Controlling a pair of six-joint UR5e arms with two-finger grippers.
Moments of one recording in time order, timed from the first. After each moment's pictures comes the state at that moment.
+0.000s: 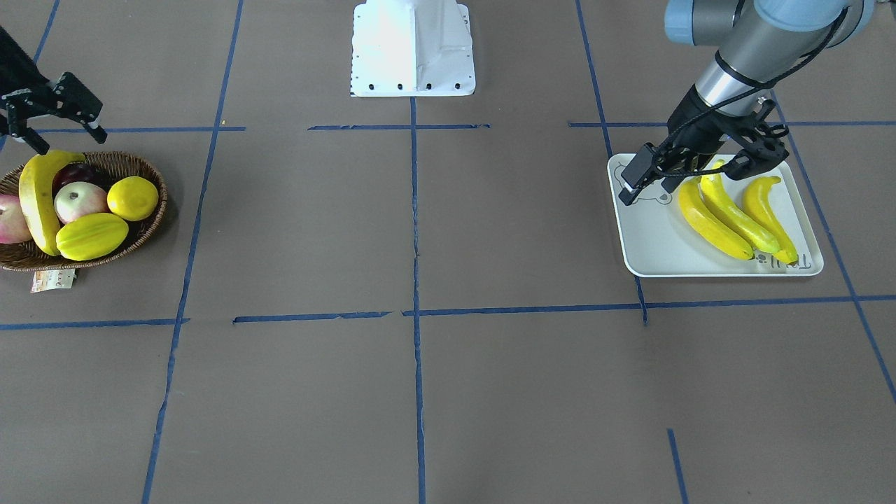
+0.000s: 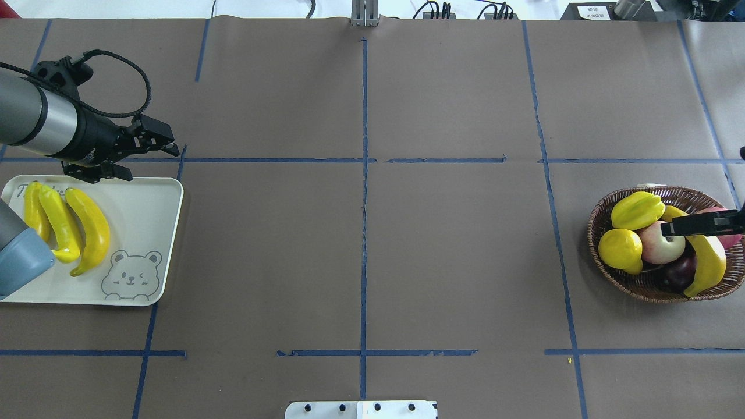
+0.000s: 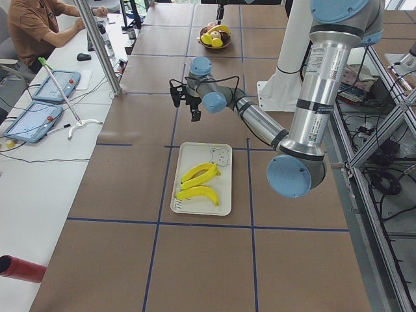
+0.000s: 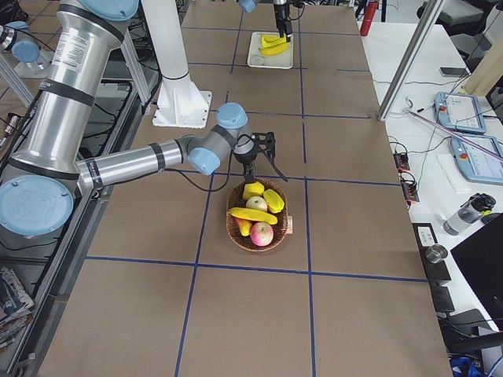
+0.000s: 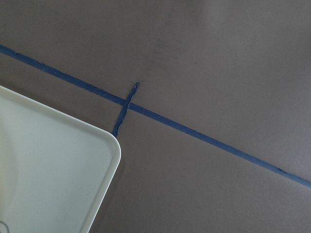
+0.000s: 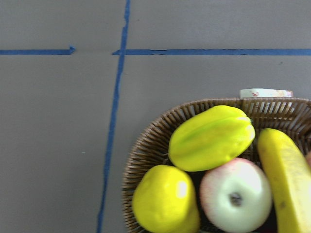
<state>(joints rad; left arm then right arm) -0.89 -1.77 -1.98 -1.88 -2.09 -1.45 0.98 -1.92 2.05 -0.90 2.15 0.88</state>
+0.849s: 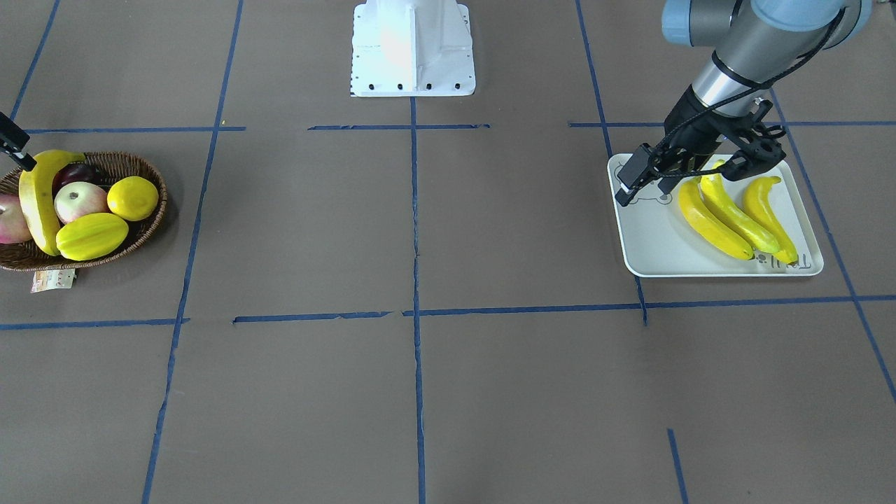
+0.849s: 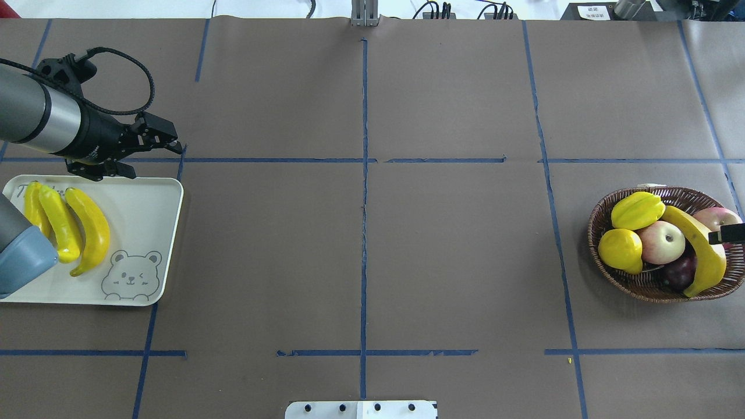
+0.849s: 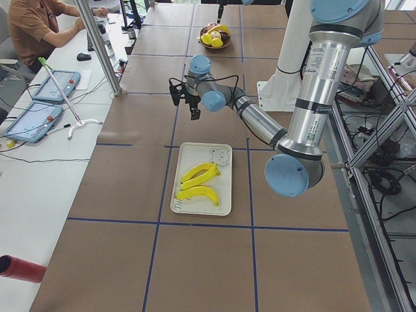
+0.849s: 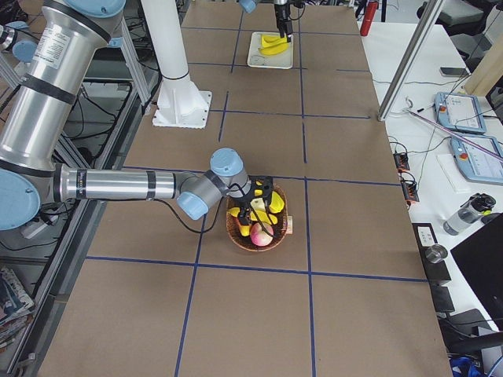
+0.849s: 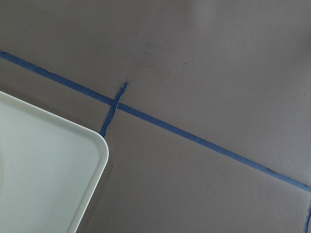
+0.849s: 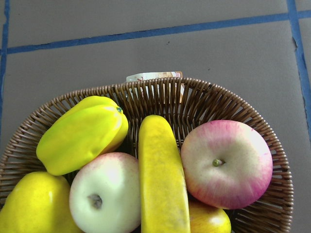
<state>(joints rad) -0.89 -1.78 -1.97 -1.88 -2.09 -1.45 1.06 -1.97 1.86 -0.77 2.18 0.88</state>
